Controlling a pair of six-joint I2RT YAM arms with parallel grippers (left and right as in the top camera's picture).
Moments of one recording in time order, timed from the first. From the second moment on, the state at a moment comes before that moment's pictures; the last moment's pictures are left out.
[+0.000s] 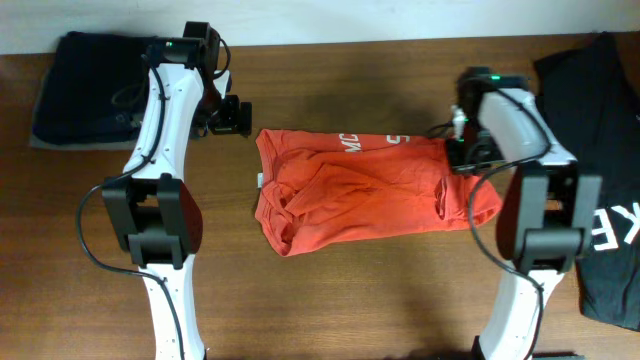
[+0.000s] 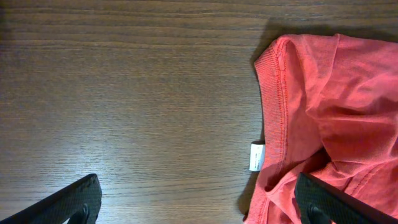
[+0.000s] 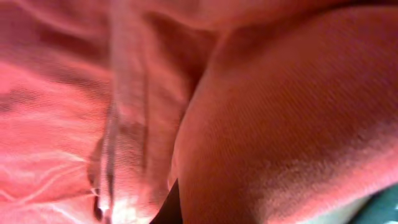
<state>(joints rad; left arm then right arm) -0.09 2.35 2.28 -1.44 0.02 -0.08 0.00 2.17 1.73 -1.24 0.20 -0.03</state>
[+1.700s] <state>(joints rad) -0.09 2.35 2.28 -1.44 0.02 -0.08 0.22 2.17 1.85 -1.41 0.56 0.18</state>
